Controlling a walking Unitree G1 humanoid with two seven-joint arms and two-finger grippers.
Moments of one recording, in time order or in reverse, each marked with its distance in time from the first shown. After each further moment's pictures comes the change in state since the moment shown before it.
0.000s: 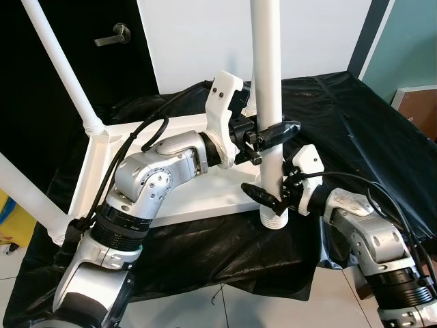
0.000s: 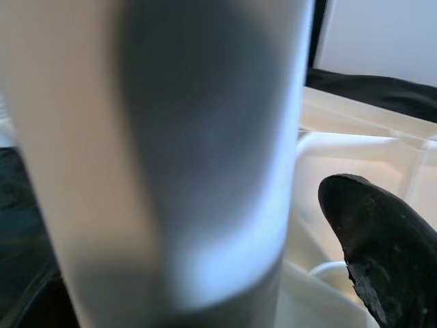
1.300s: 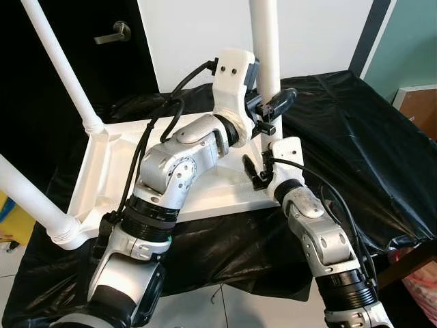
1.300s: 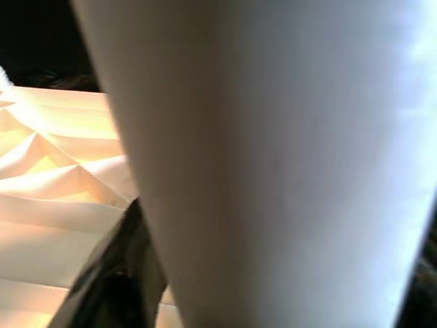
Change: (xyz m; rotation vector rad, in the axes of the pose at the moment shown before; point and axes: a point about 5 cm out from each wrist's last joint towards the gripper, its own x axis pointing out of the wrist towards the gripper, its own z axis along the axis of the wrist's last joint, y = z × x) left arm 0.023 0.008 0.016 0.013 -0.100 0.266; right arm 0.037 0.017 0.005 0.079 -0.031 -0.516
